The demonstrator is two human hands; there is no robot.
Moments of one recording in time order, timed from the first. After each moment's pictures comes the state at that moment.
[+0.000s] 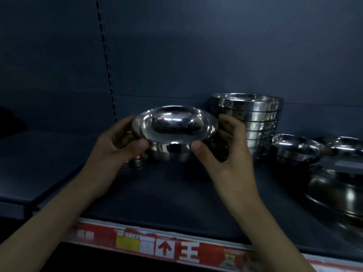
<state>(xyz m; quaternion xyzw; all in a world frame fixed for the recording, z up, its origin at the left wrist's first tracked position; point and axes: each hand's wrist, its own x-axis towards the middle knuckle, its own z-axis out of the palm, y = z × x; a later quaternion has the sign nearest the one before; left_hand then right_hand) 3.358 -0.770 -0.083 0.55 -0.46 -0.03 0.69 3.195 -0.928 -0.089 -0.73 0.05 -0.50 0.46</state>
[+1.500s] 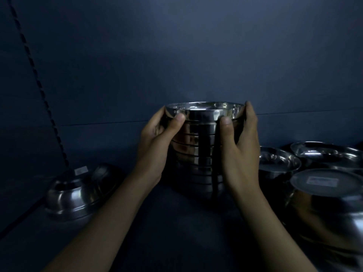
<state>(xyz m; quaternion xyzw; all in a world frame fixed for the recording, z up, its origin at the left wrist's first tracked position) 3.319 -0.959 -0.040 0.43 -0.48 -0.08 0.76 3.201 -1.043 -0.066 -0.66 0.20 -0.62 0.37</state>
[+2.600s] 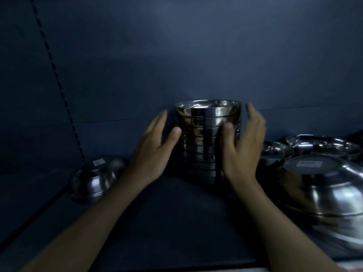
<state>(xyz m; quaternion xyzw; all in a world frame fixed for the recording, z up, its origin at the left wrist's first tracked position) 3.335 -0.904 -0.052 0.71 -0.51 0.09 0.49 3.202 -1.035 -0.081 -0.66 0.22 -0.70 0.17</state>
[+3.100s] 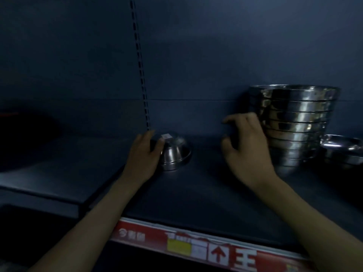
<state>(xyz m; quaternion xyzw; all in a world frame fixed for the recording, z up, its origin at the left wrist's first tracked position) 3.431 -0.767 -0.113 0.82 -0.33 0.13 0.45 3.260 -0.936 -0.083 -0.85 0.10 -0.48 0.18</state>
